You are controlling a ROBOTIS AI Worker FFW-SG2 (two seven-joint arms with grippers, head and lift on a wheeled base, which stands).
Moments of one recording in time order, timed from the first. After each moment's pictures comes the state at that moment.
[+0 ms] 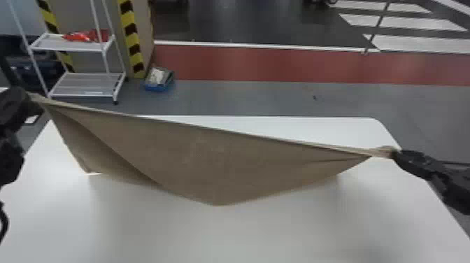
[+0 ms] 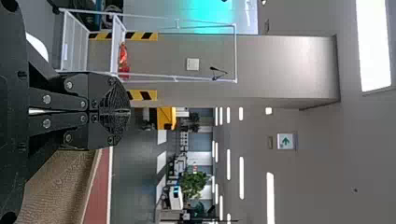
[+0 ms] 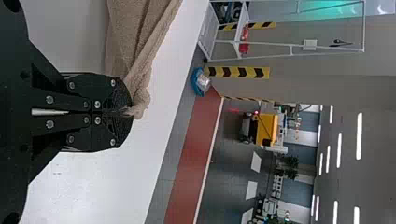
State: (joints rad) left arm 0.36 0.18 0.25 -2.28 0.26 0.23 0.04; right arm 0.19 -0.29 -0.59 -1.91 -0.04 0.46 0.90
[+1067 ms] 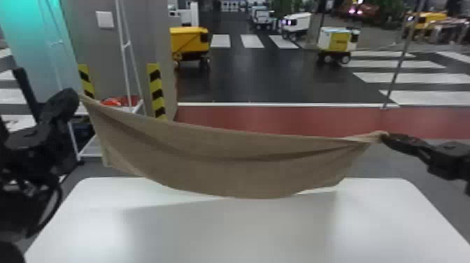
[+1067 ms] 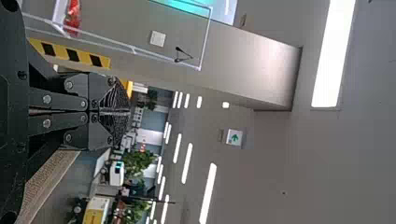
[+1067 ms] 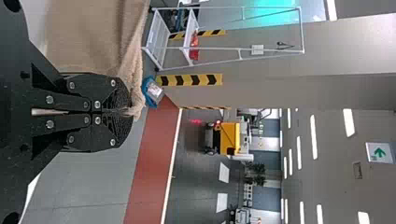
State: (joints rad) left arm -0.12 0.27 0.17 -1.85 0.48 0.08 -0.01; right arm -0.41 -0.35 -0.36 -1.47 -0.01 0.52 0.87
